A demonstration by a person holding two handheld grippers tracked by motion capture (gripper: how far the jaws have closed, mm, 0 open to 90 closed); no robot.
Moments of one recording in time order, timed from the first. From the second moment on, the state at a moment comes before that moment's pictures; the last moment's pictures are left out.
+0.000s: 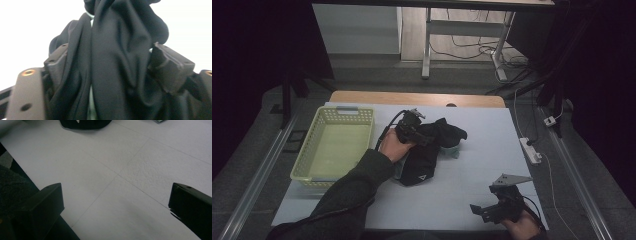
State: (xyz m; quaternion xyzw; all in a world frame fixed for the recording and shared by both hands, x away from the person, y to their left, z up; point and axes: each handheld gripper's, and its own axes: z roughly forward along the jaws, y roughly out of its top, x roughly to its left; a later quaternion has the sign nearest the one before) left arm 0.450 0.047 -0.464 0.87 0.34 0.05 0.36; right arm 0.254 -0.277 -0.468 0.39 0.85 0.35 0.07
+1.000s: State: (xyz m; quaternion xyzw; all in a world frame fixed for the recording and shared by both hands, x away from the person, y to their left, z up) left arm 0.429 0.092 -0.440 0.85 0.33 0.04 0.42; right arm 0.254 -0.276 -0.468 0.39 0.85 0.35 0.07
